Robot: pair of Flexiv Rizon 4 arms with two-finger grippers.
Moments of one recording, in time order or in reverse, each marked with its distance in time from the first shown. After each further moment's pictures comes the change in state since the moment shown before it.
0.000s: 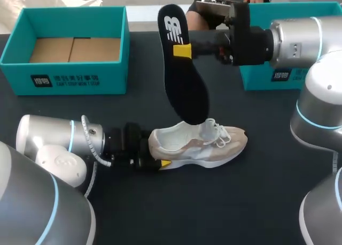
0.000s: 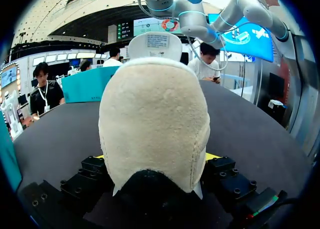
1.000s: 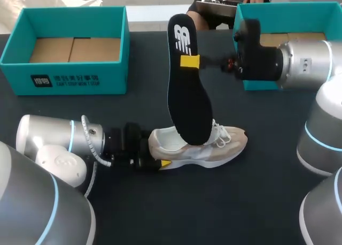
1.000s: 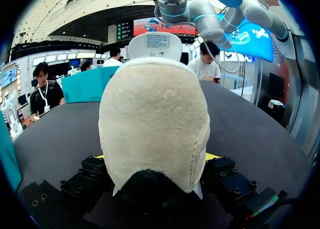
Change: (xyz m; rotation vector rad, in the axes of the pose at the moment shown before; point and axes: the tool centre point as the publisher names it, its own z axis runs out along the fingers) left arm 0.000 0.000 0.000 0.000 0.000 0.000; right arm 0.037 -0.016 -0.010 -0.091 0.024 0.294
